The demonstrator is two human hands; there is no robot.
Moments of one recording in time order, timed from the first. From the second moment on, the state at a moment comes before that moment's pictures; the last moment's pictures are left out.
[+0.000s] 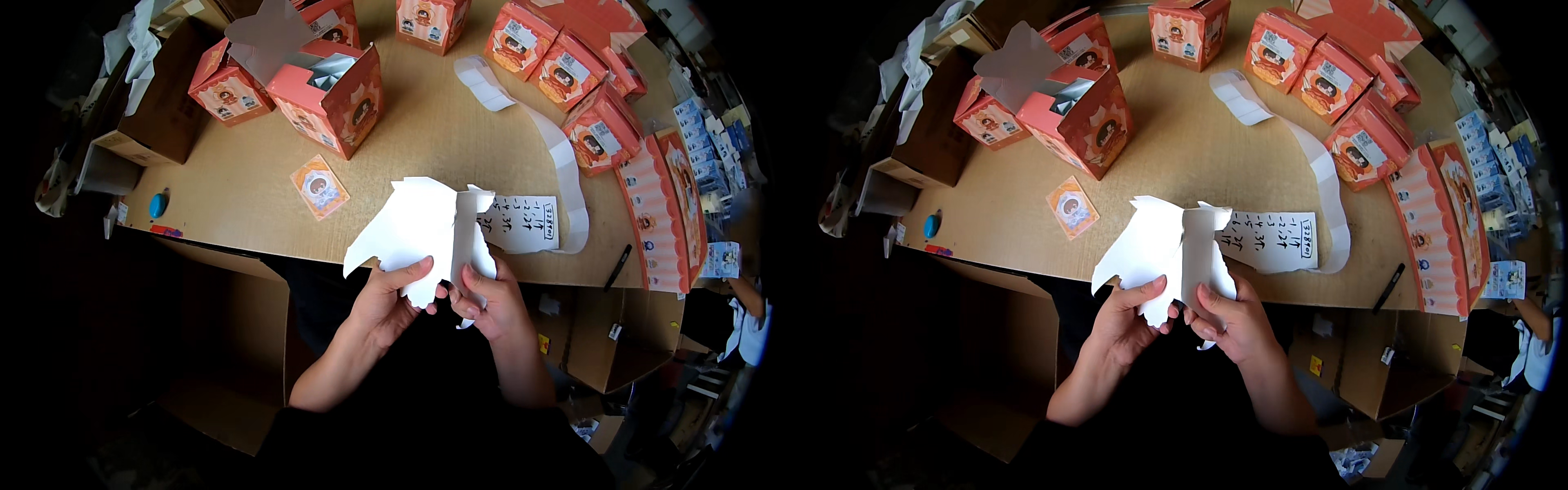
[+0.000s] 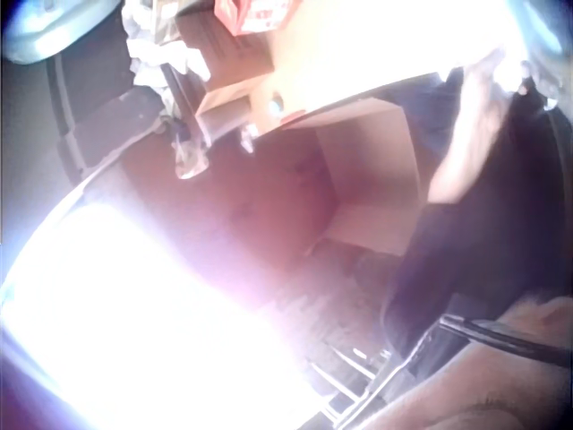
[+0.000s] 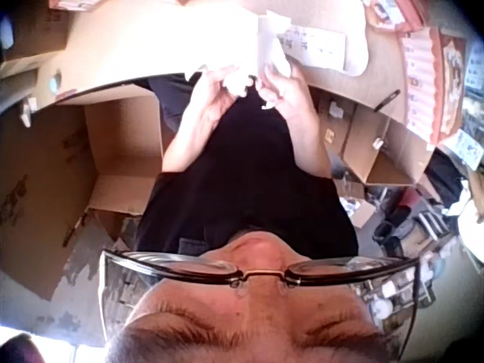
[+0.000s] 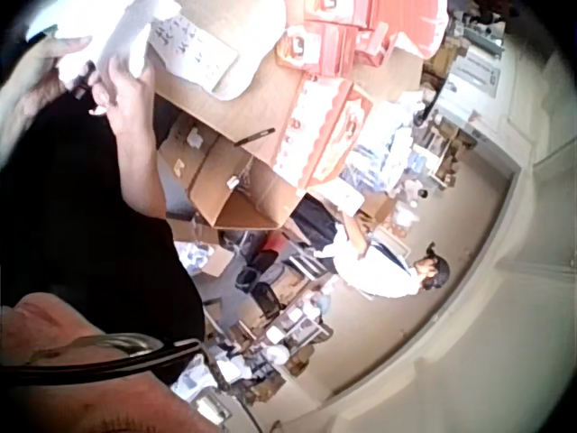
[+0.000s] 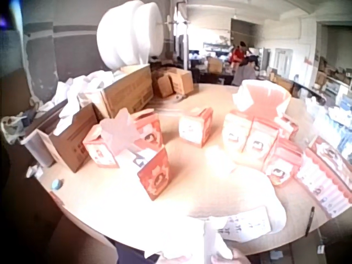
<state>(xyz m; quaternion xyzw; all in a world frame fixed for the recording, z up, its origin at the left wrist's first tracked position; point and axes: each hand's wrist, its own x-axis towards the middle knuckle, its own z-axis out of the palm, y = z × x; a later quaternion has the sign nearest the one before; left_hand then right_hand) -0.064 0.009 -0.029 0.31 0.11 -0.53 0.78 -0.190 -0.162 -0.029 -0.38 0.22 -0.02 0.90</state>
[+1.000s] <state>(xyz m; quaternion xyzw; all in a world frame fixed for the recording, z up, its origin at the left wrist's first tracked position) -0.053 0.011 -0.010 0.46 -0.05 -0.50 0.73 -0.501 -0.308 0.035 -0.61 0.53 -0.25 0.53</state>
